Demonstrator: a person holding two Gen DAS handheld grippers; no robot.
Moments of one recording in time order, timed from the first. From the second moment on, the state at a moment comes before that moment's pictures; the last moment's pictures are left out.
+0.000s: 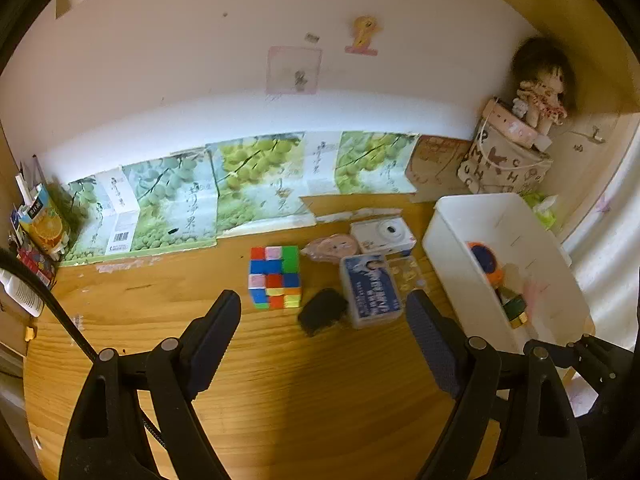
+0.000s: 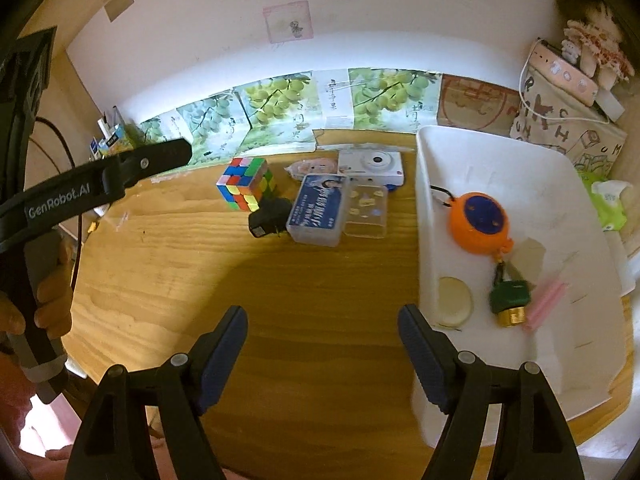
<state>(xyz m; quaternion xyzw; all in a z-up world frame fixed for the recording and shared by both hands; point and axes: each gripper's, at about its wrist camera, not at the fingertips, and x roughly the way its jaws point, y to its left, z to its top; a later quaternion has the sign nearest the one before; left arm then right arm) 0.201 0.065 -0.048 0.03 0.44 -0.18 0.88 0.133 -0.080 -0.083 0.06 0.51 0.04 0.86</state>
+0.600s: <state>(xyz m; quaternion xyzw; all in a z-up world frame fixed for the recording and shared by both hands) 0.274 0.077 -0.097 0.04 0.51 -0.19 0.84 0.186 -0.054 -0.122 0.11 0.43 0.01 0.90</state>
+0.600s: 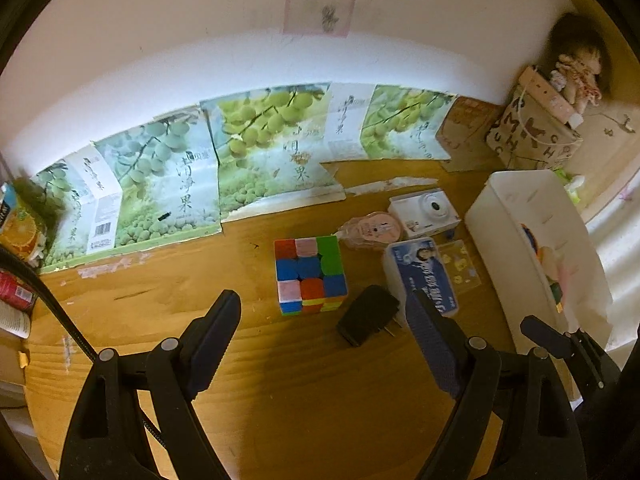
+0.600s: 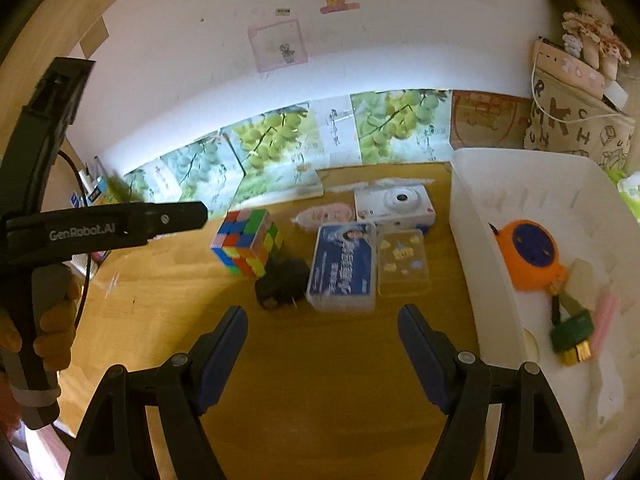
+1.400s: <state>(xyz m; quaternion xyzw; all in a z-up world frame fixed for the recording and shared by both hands) 0.315 0.065 -0.161 0.03 0.58 -0.17 0.80 0.229 -0.054 -0.183 0.12 0.43 -0.02 0.89</state>
